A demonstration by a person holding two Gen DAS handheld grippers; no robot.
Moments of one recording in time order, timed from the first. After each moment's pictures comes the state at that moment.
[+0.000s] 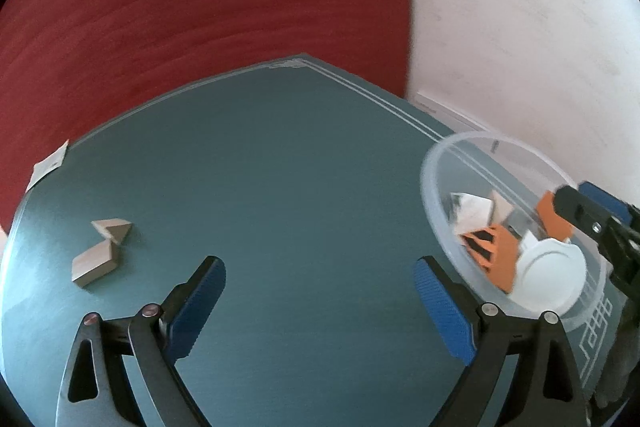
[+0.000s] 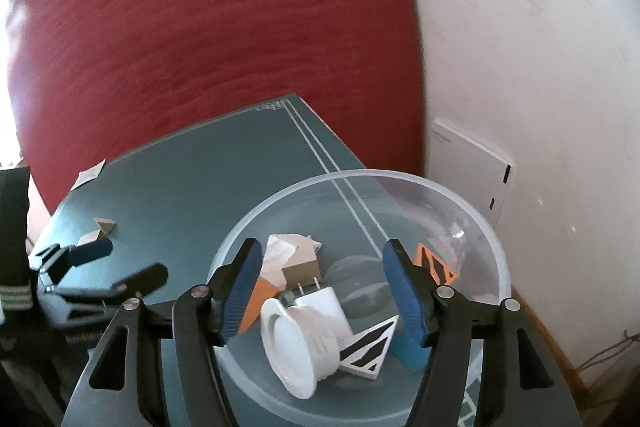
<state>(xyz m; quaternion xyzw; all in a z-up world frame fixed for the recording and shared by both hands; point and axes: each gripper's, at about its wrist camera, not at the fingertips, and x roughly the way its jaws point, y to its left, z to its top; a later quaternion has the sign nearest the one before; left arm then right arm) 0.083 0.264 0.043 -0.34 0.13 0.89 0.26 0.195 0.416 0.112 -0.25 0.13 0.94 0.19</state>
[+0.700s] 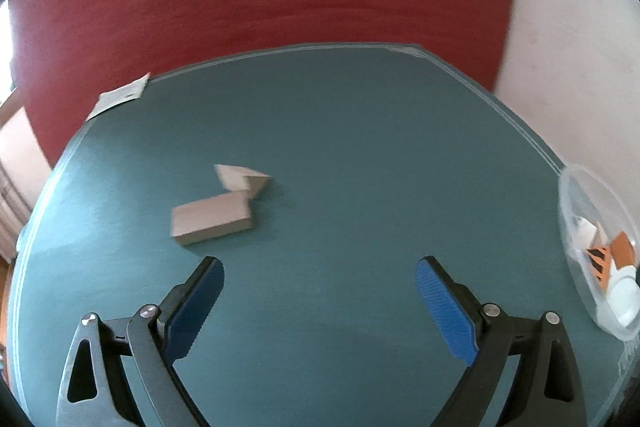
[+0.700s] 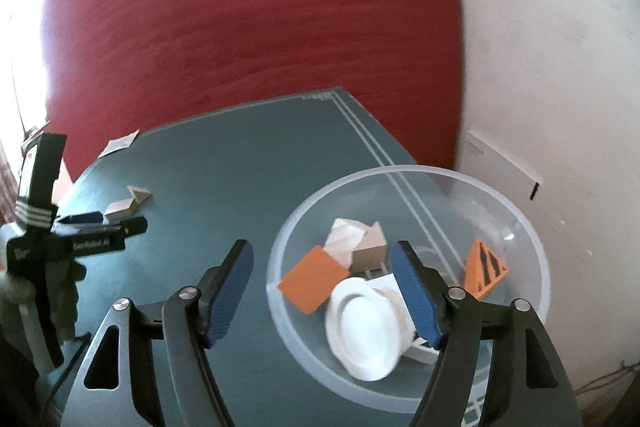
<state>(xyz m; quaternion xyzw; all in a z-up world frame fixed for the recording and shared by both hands) 0.025 0.181 0.038 -0.39 0.07 0.91 0.14 0.185 0.371 0.110 -0.27 0.09 0.95 0.13</state>
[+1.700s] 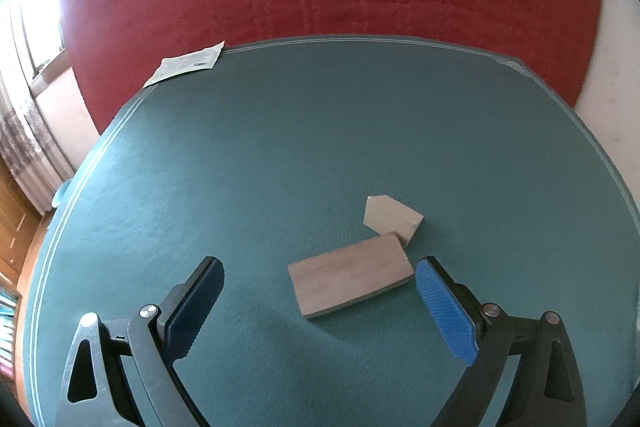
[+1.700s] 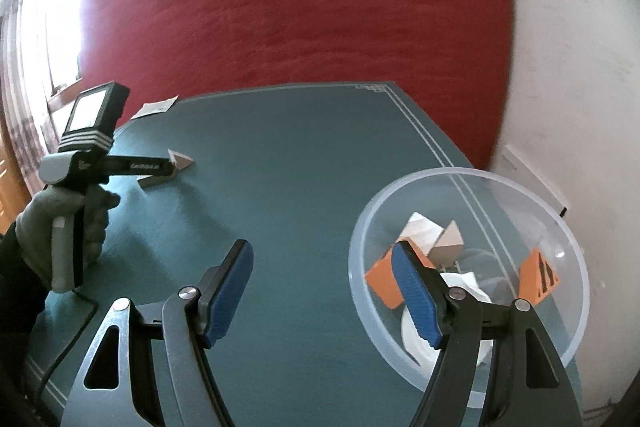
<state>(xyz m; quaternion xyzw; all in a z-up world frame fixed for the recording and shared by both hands) -0.014 0.140 0.029 -0.41 0.04 0.91 0.03 0.175 0.321 0.102 -0.29 0.04 0.95 0.07</state>
